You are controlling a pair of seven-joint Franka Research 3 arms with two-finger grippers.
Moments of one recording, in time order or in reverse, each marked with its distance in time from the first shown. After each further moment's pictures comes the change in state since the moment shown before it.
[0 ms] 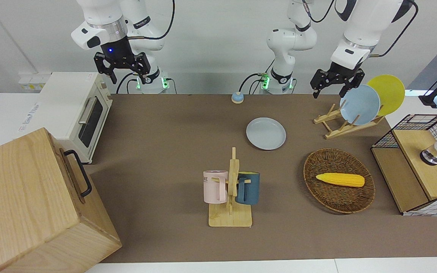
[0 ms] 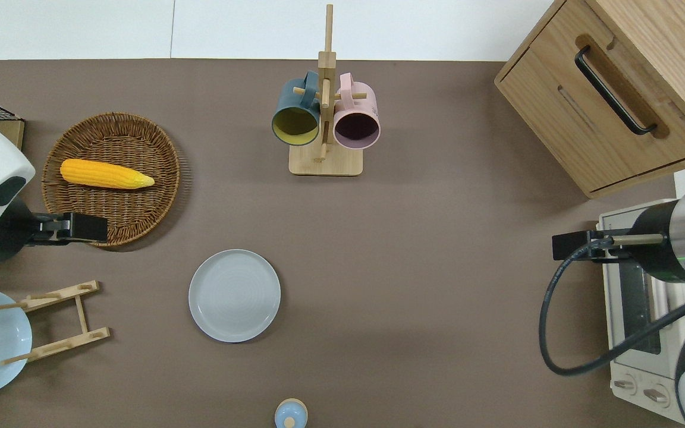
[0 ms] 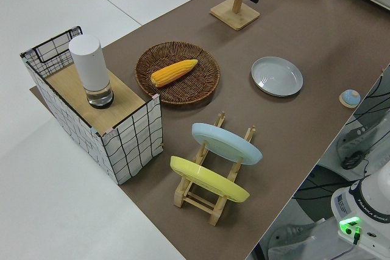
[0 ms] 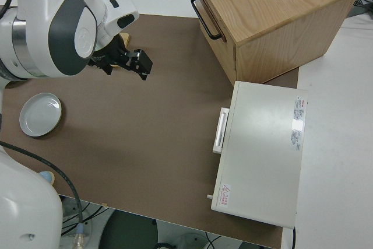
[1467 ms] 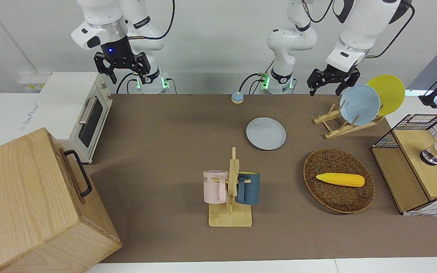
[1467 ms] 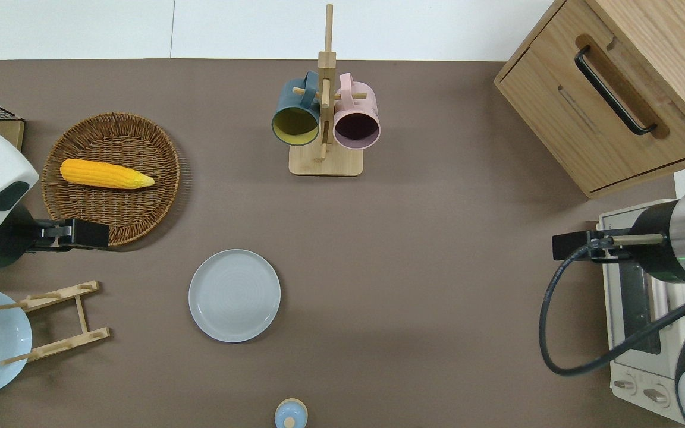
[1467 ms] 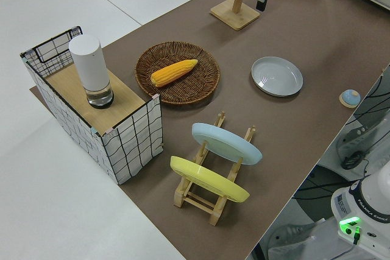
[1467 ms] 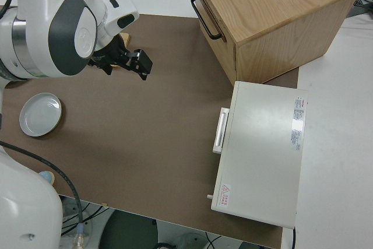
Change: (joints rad) left arm -0.001 -0.006 -0.006 -0.029 0.000 -0.059 0.000; right arm 0.000 0.000 0.000 0.000 0.000 0.000 0.000
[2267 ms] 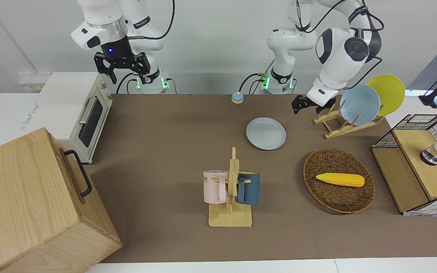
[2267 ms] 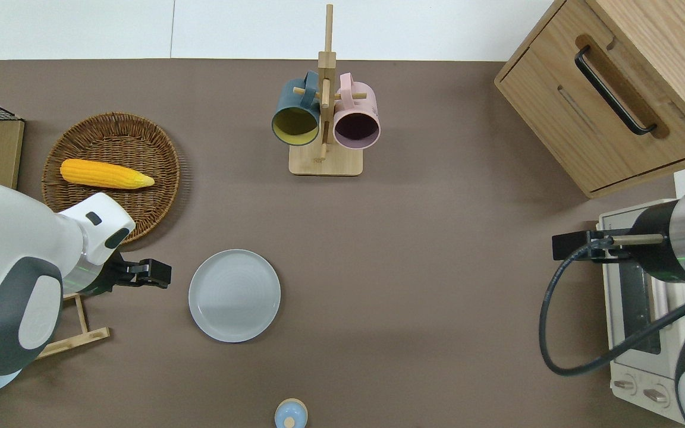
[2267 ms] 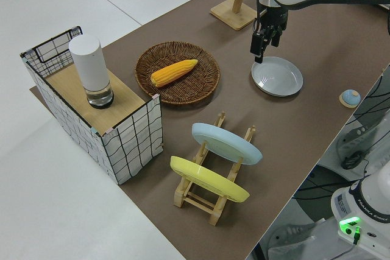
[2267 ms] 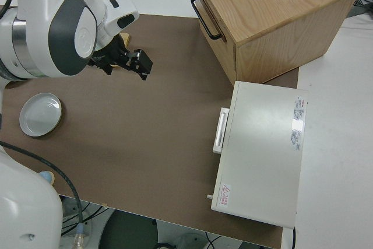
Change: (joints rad) left arm 0.000 -0.002 -0.003 -0.392 -0.065 0.266 0.000; right arm 0.000 0.000 0.000 0.000 0.000 0.000 0.000
